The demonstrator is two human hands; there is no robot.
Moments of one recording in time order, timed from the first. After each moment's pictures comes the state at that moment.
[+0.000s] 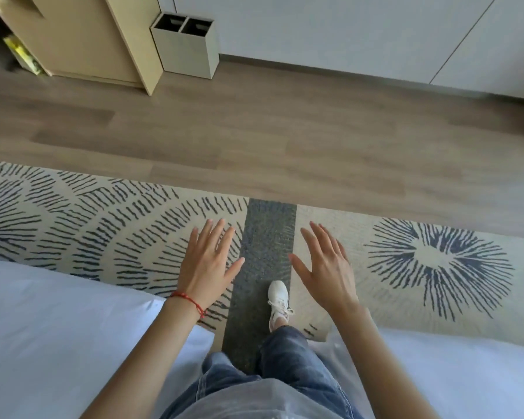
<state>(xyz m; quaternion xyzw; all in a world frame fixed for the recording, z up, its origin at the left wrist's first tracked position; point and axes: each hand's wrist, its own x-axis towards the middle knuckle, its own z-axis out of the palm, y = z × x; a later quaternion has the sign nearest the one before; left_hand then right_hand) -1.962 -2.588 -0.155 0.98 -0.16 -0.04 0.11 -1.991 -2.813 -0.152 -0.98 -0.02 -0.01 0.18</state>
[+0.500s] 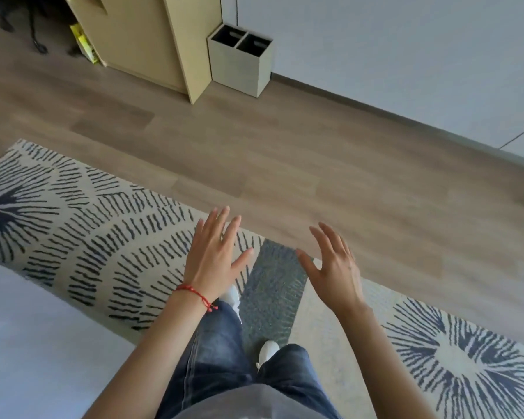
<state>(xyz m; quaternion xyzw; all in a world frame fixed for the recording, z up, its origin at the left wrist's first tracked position) -1.720 -2.608 -0.135 0.98 -0.02 -0.01 0.18 -1.703 -2.827 -0.130 -0.96 -0.08 0.03 0.26</state>
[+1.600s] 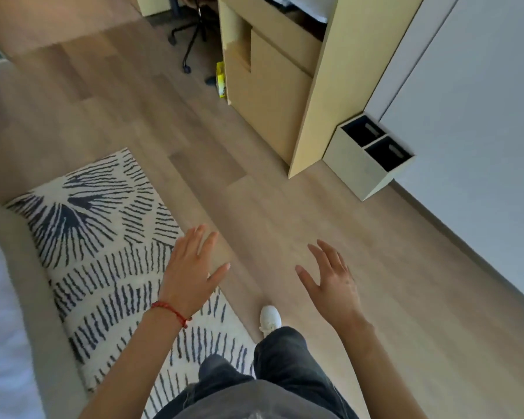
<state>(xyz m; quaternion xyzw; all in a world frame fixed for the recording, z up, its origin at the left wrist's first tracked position) -1.303 -2.294 -0.146 0.94 0.29 -0.01 0.17 -1.152 -2.499 -0.149 -0.91 -0.32 0.11 0.22</state>
